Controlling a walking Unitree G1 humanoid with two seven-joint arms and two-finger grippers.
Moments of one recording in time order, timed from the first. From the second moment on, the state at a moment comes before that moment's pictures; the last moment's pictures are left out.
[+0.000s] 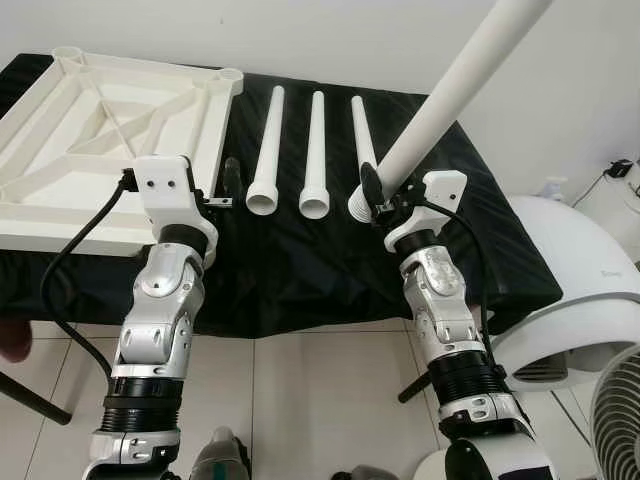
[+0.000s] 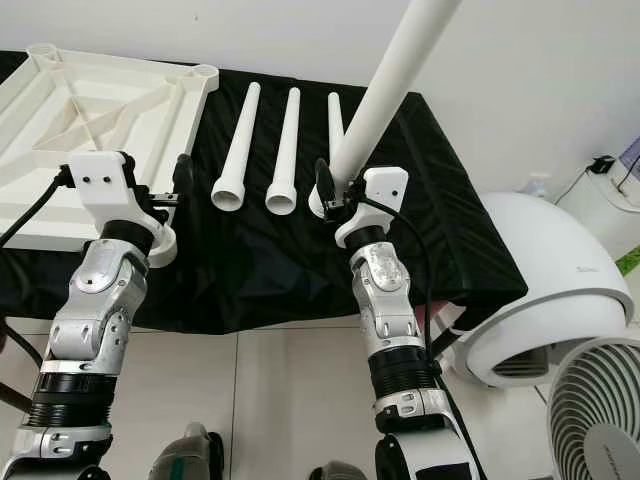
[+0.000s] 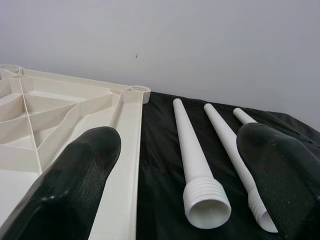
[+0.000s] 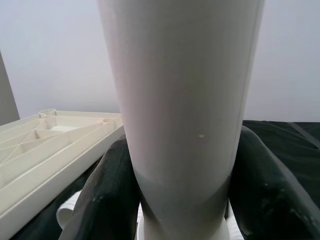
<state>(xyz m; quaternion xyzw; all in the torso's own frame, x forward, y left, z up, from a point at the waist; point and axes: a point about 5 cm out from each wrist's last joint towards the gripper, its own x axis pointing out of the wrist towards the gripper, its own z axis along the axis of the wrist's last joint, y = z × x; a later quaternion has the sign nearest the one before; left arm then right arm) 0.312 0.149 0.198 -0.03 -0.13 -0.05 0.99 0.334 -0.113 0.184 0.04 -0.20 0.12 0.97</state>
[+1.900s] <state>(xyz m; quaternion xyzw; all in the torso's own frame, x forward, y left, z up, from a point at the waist) 0.314 0.156 0.202 -0.03 -0.14 -0.03 0.99 0.333 -0.111 0.180 0.03 -0.20 0.13 0.97</state>
